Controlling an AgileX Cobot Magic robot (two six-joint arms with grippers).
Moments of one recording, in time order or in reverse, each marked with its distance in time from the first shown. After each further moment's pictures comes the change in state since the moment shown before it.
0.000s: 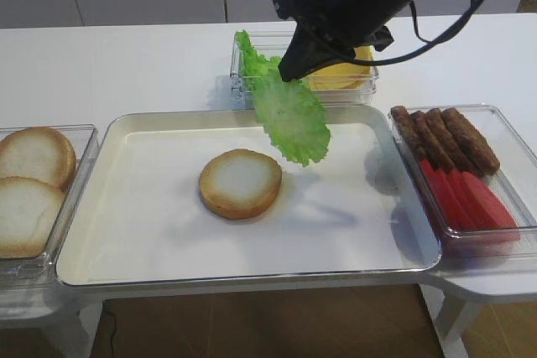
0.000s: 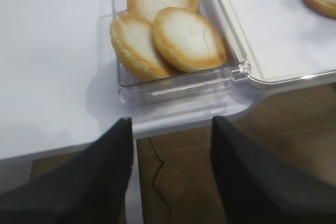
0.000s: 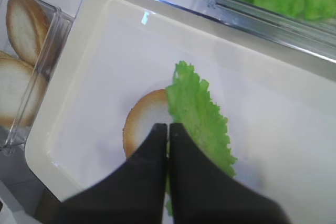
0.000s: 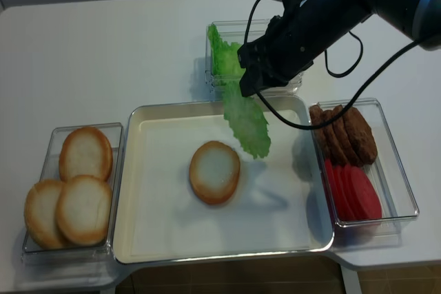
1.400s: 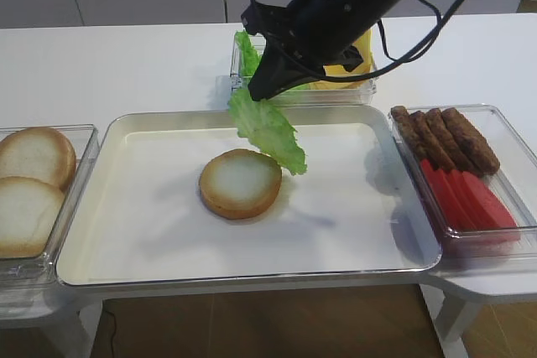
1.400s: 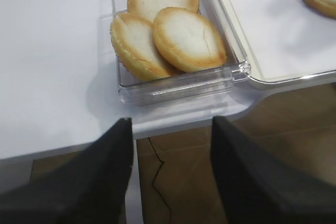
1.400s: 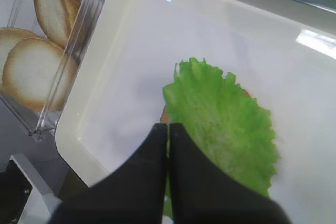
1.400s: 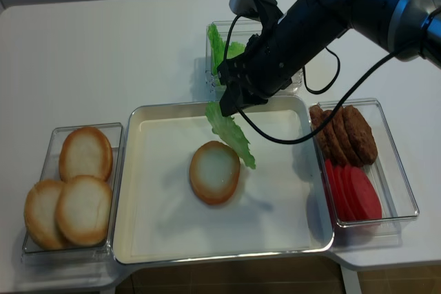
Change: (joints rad) left arm 0.000 0.000 0.000 0.000 0.000 0.000; right arm 0.063 0.034 0.000 0.058 0.018 0.009
